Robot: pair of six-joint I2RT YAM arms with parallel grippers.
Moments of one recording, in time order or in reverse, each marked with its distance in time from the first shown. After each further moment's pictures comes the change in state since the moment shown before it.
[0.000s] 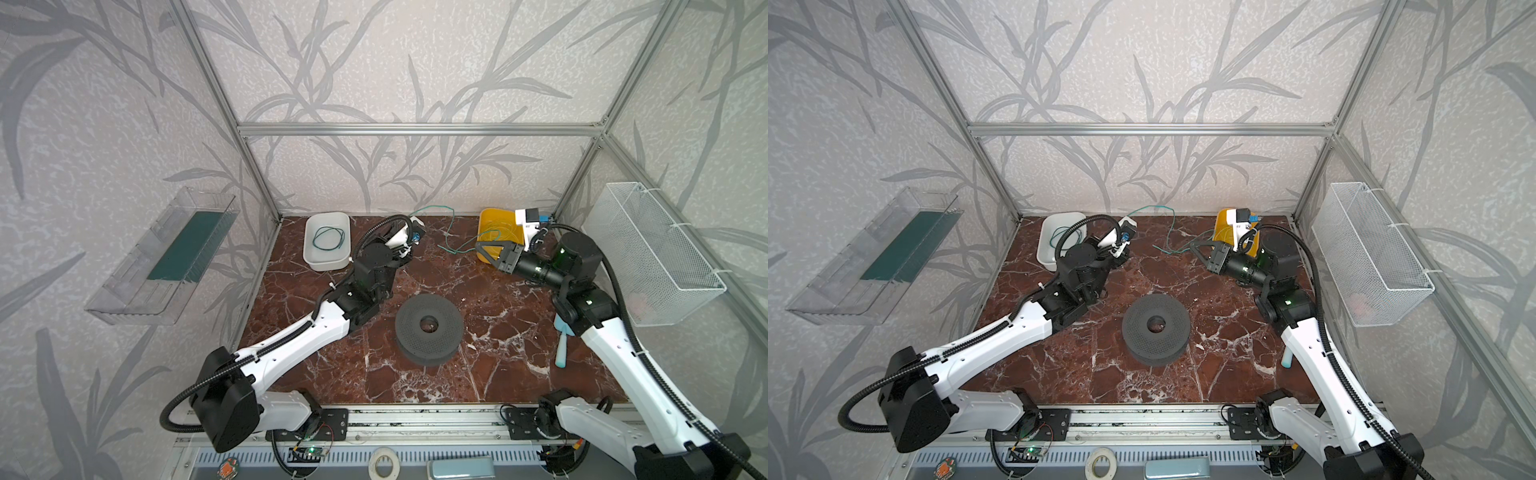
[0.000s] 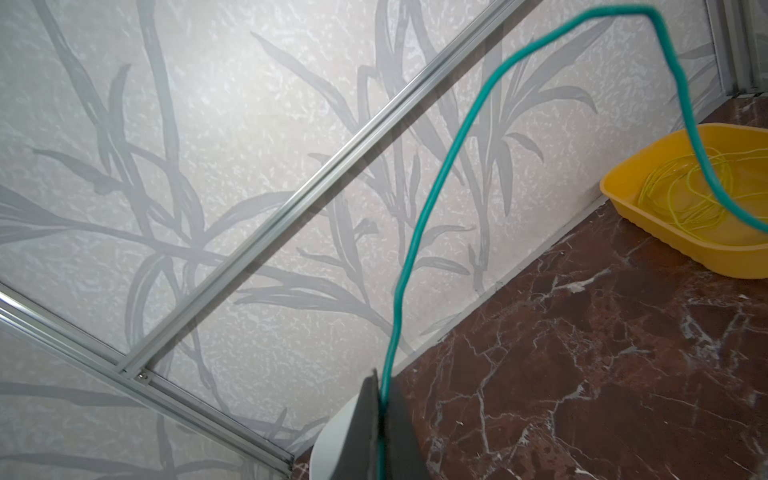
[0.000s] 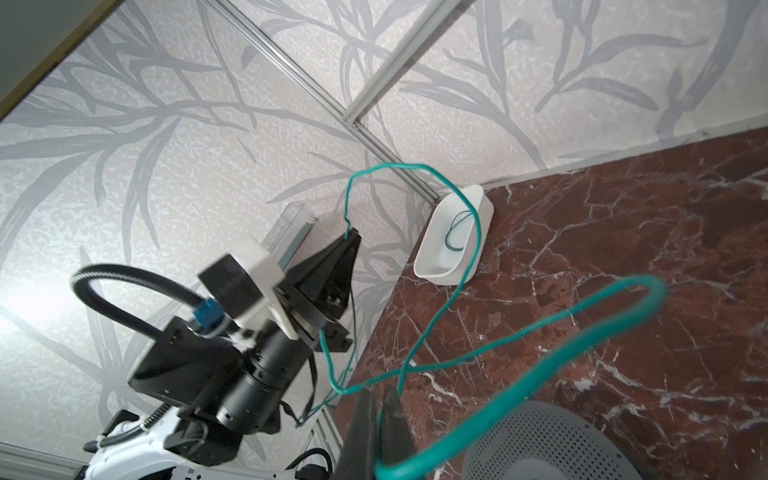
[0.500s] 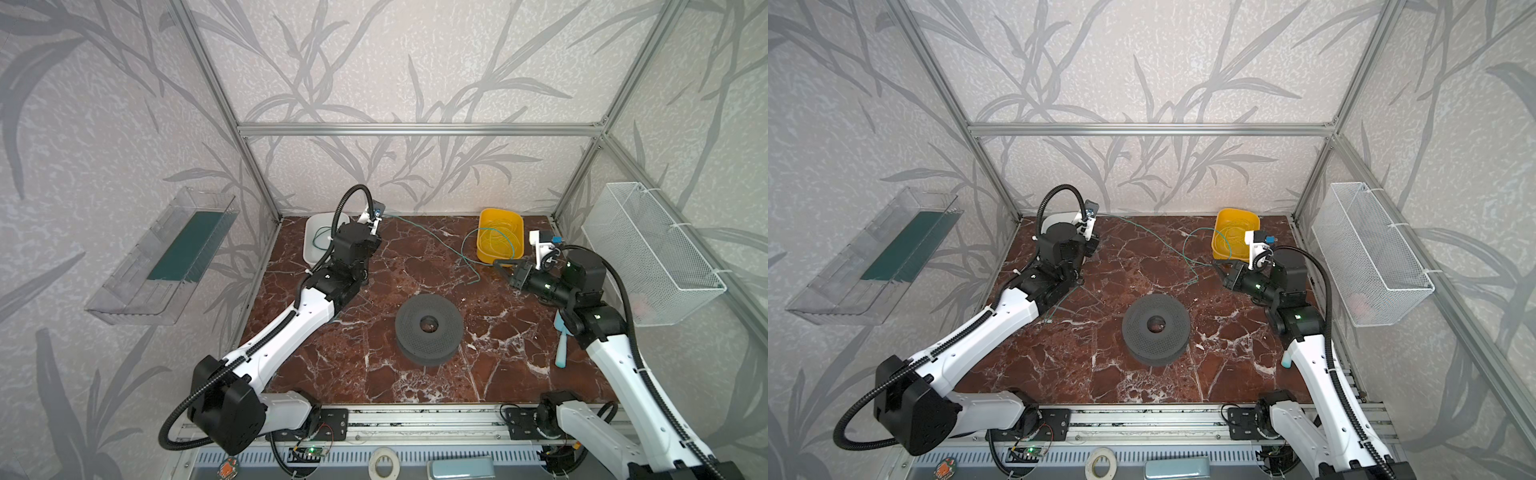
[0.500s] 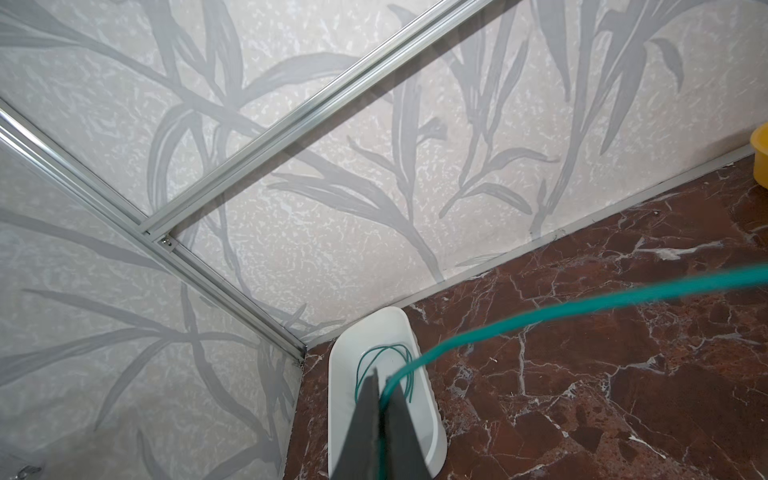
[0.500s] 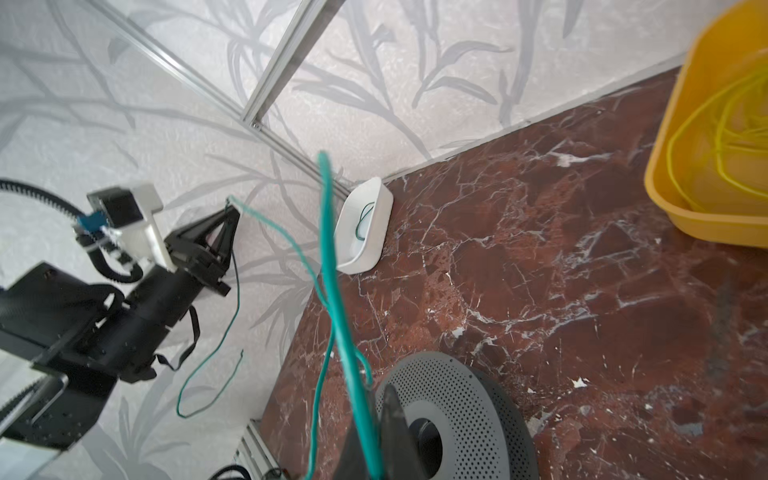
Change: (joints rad) left arm 0.237 -0.010 0.068 -0.243 0.000 -0.218; right arm -0.211 -0.106 -0.138 -0.148 0.061 -0.119
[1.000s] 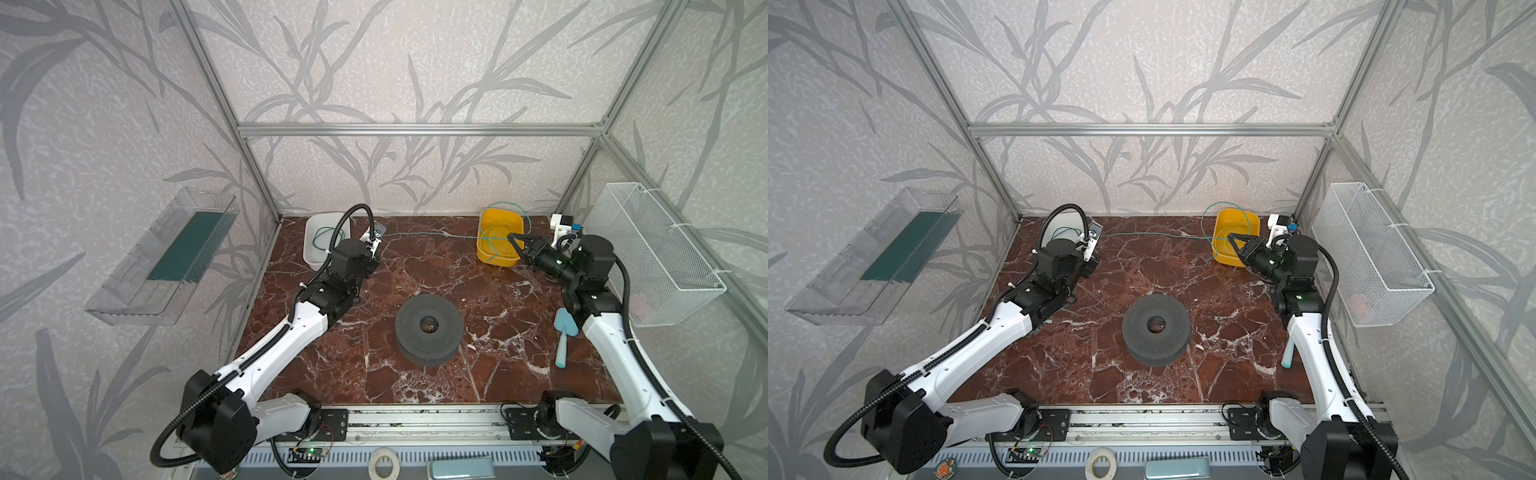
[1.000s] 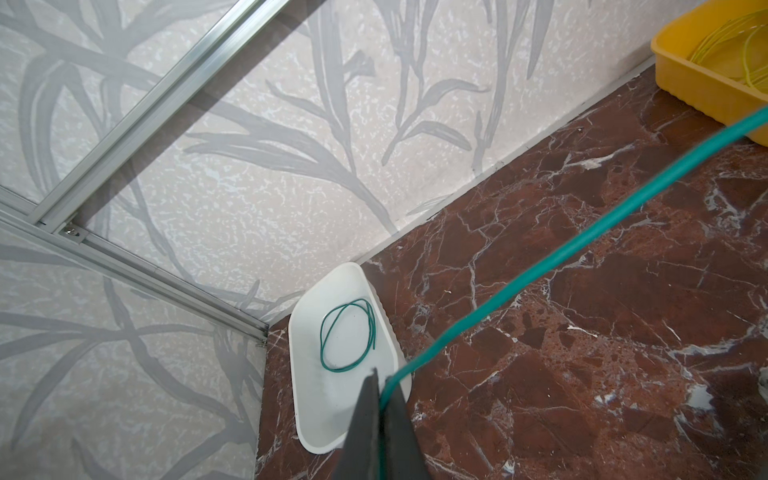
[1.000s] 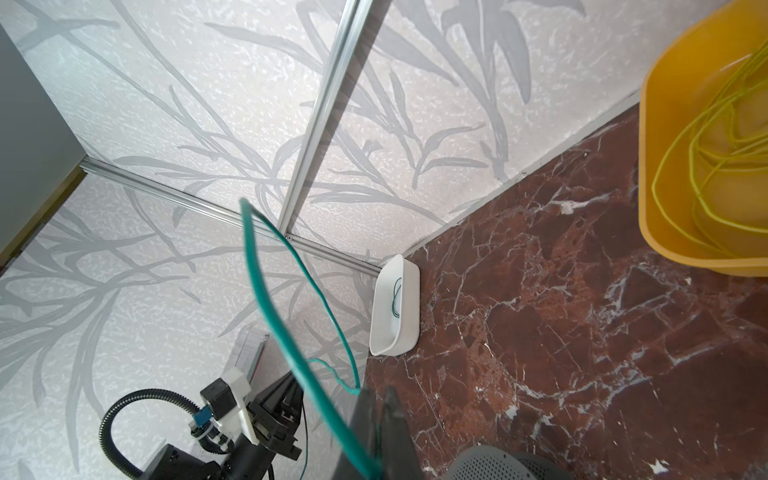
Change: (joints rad) left arm 0.004 -0.084 -0.141 -0.104 0.136 0.013; right arm -0.103 0.163 0.063 0.300 -0.022 0.365
